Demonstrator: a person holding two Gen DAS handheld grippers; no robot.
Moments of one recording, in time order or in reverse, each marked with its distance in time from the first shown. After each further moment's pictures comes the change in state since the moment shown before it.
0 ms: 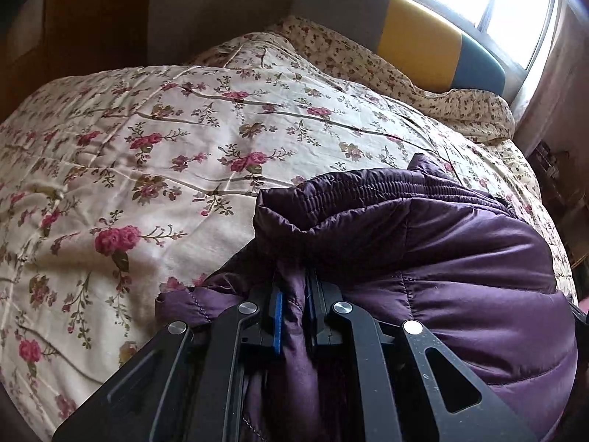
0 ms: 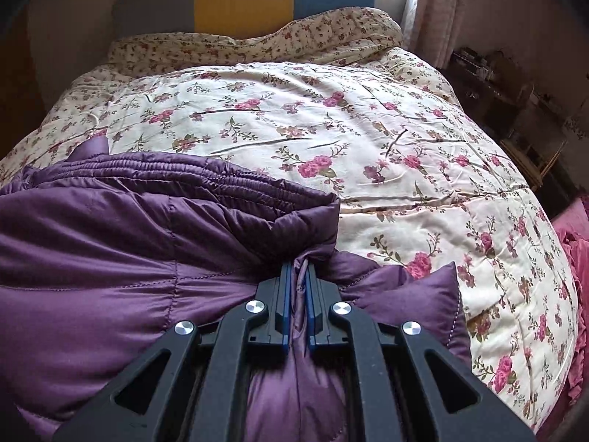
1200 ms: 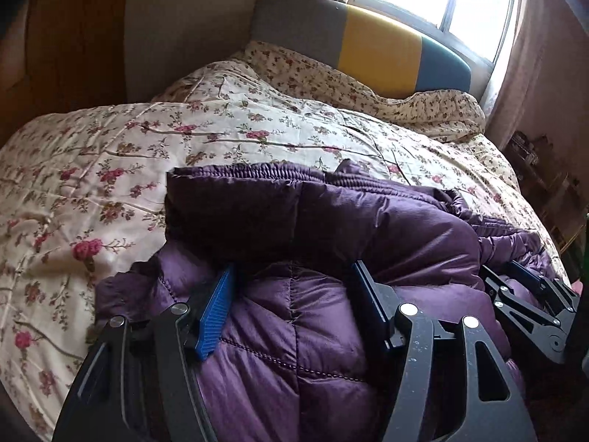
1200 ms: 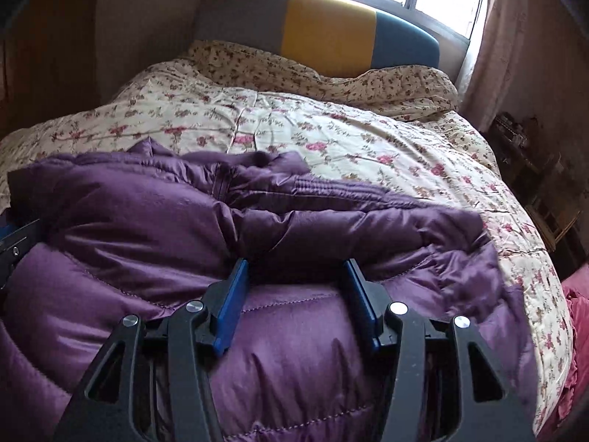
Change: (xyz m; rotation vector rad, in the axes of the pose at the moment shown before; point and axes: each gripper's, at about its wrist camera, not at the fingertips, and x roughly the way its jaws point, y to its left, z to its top) left arm -0.026 -0.057 -0.015 0.096 -0.089 -0.047; right arm -0.049 0.140 -0.023 -0.205 -0.133 0.076
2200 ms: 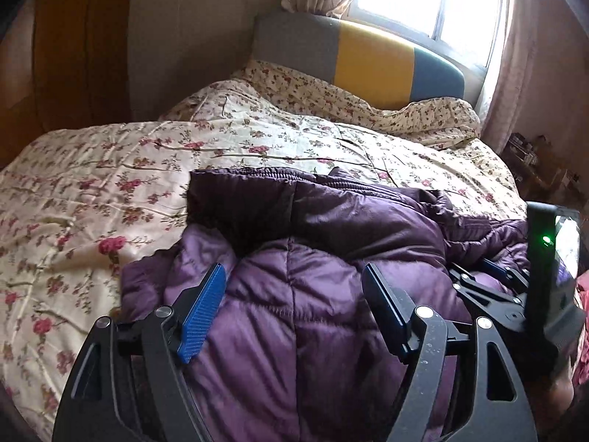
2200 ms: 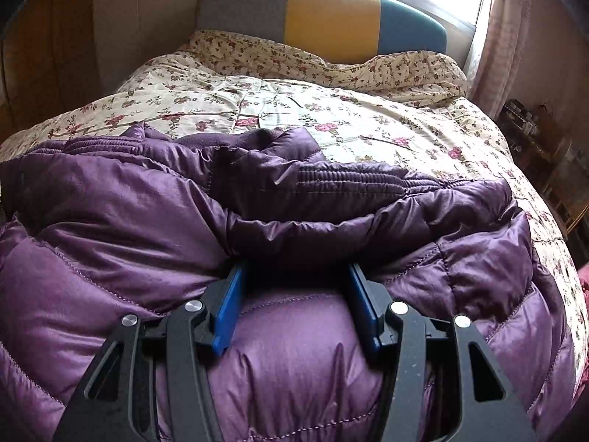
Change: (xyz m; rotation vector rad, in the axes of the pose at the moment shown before) left arm -0.042 -0.009 -0.014 0.029 -0.069 0.025; right arm 0.018 -0.005 -0.003 0.027 0.030 0.043
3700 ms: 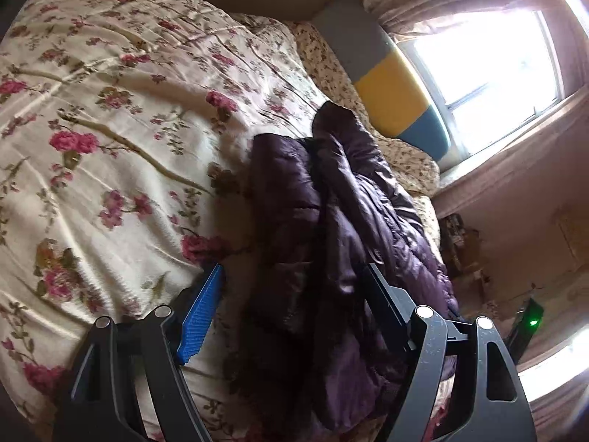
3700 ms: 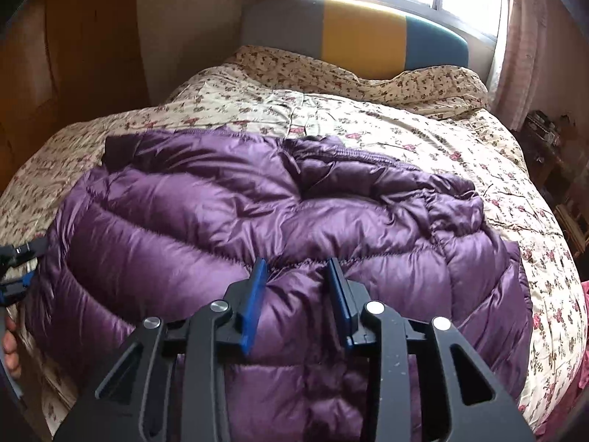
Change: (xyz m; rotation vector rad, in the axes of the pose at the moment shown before) left arm -0.037 0.133 -0.073 -0.520 0.139 -0.385; right arm -0.102 -0.003 -0.047 -0.064 -0.025 0.151
